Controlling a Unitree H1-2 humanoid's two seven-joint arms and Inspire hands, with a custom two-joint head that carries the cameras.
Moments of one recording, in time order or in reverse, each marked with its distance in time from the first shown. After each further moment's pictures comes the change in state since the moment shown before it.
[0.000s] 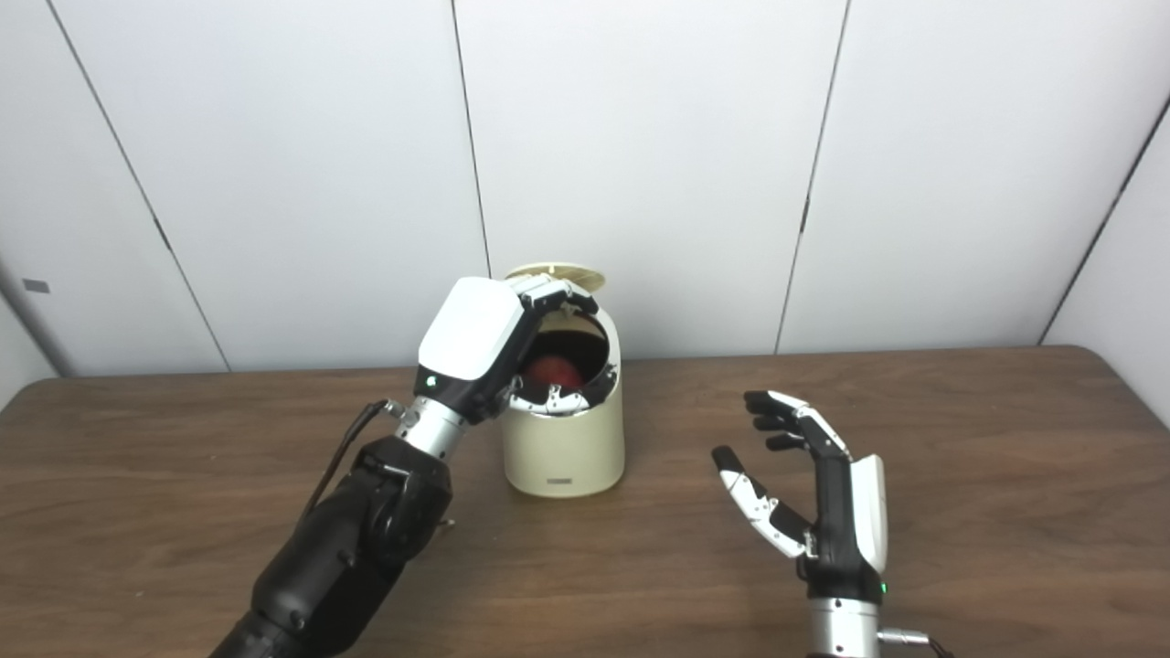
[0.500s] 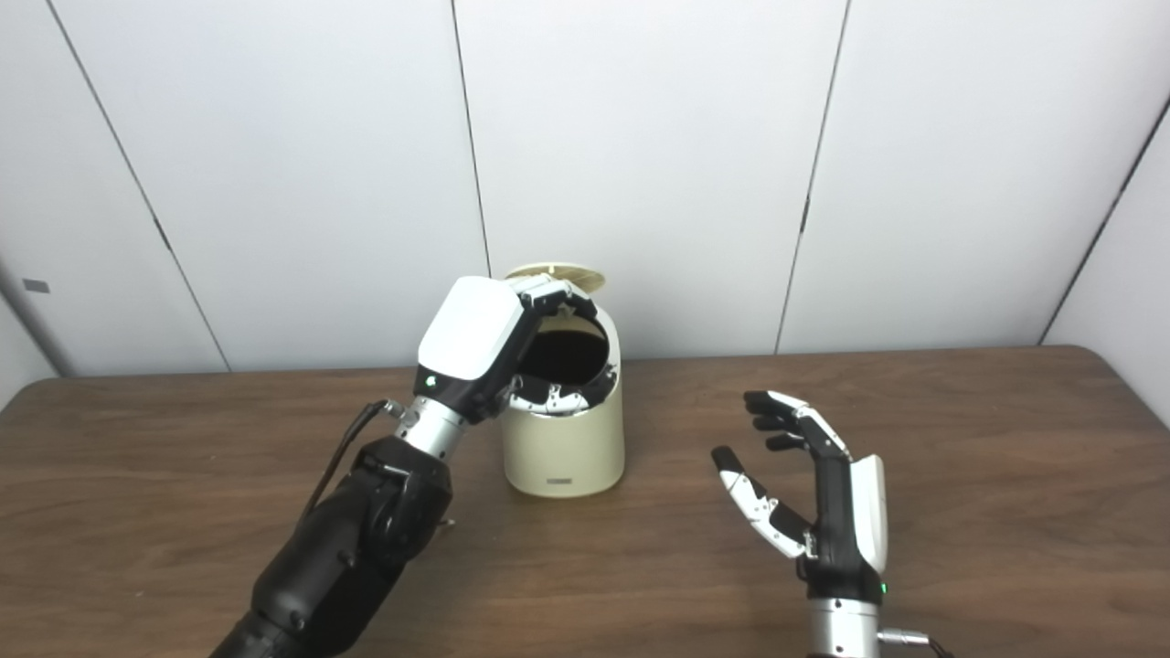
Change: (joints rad) left arm 0.001 -0.001 0.000 -0.002 0.010 0.000 0.031; right arm 0.001 0.000 0.000 -0.002 -0.001 0.001 0.000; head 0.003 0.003
